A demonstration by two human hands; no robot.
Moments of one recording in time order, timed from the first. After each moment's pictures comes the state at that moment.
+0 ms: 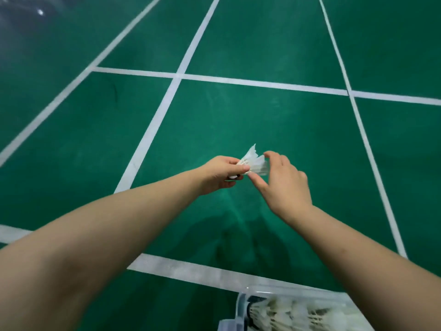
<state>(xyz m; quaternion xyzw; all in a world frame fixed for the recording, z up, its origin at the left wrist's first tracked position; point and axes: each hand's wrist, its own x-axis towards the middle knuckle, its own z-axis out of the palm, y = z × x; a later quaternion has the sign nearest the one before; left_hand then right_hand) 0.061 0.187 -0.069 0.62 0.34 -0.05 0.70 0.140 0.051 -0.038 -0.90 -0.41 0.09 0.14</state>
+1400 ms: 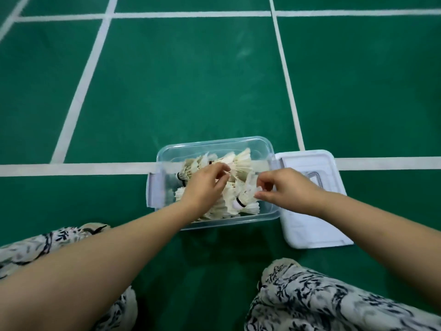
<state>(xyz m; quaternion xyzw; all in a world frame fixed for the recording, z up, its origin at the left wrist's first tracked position) -0.029 -0.148 -0.073 0.88 0.27 0.02 0.38 0.102 -0.295 -0.027 -0.80 -0.49 0.31 0.12</state>
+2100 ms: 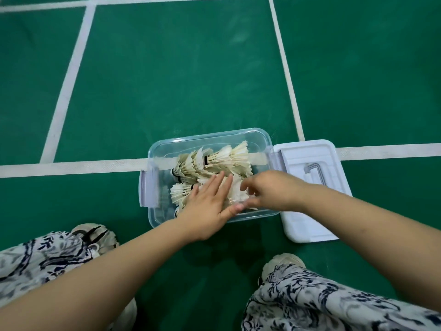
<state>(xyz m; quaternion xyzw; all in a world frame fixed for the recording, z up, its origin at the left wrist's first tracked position) -0.053 -0.172 -0.086 0.93 0.17 -0.22 0.25 0.097 -0.276 -0.048 -0.77 -0.53 0.35 -0.02</state>
